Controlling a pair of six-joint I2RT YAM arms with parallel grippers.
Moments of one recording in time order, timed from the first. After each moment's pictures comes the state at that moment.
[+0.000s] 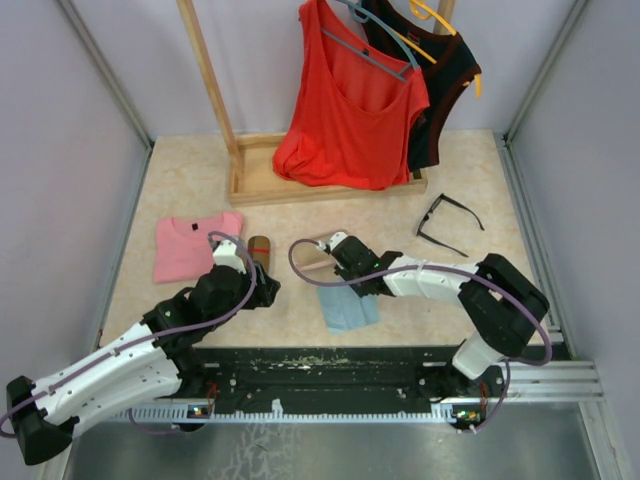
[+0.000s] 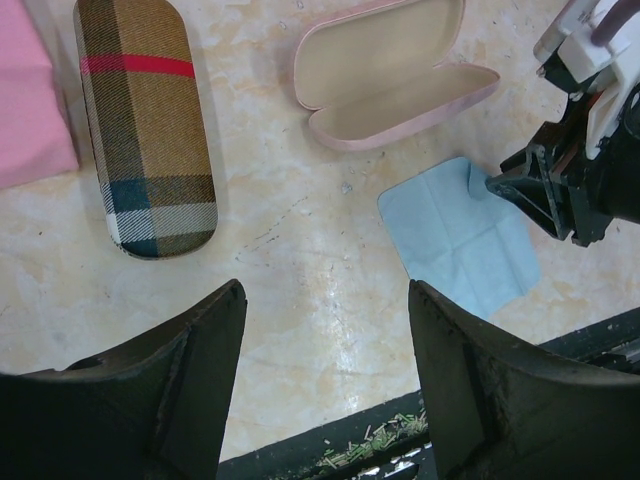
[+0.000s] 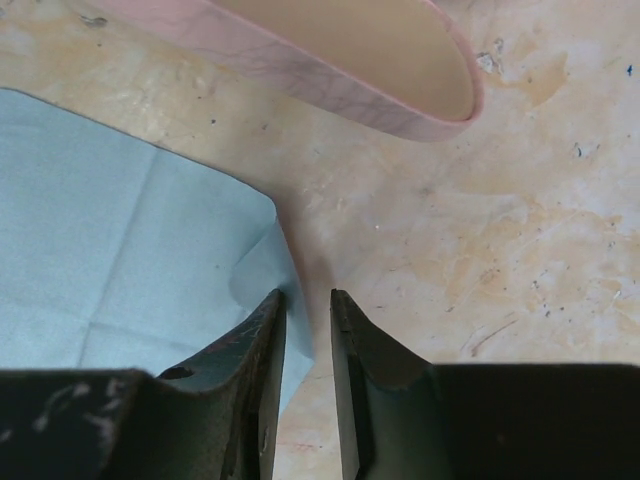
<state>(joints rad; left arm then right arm) -0.91 0.67 0.52 -0.41 -0.40 -0.70 0.87 1.57 0.83 -0.32 0.27 0.00</state>
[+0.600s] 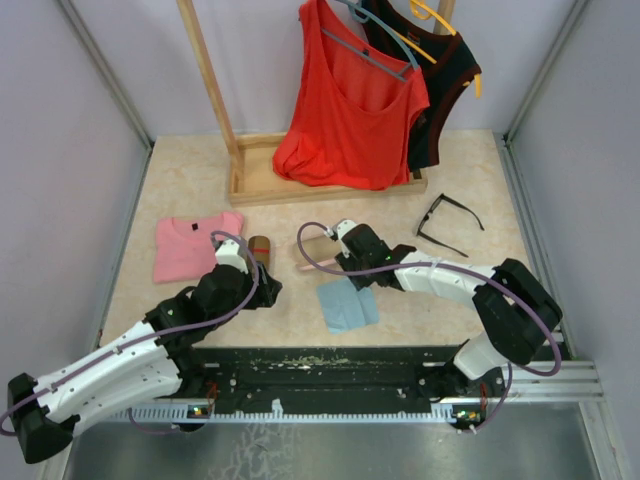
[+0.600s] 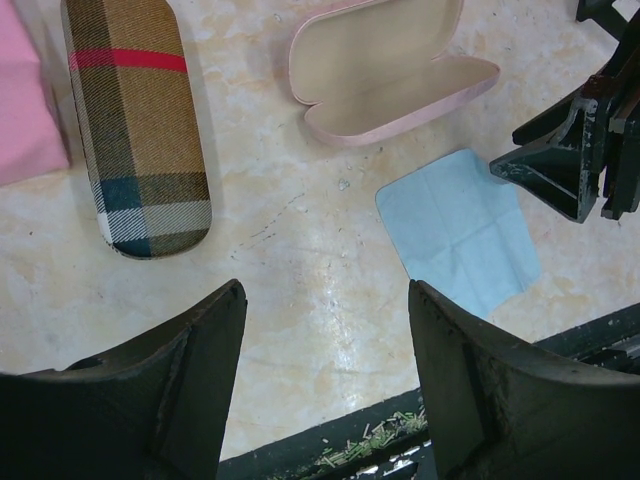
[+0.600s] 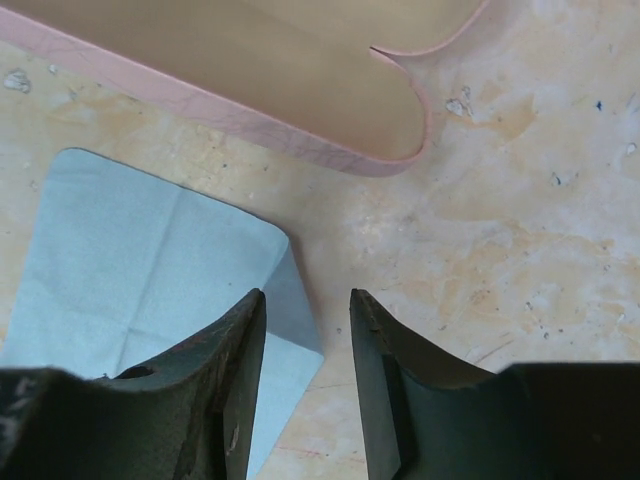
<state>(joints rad) -0.91 0.69 0.52 -0.40 -0.39 -0.70 0.78 1.50 0.83 -0.29 0.17 0.03</state>
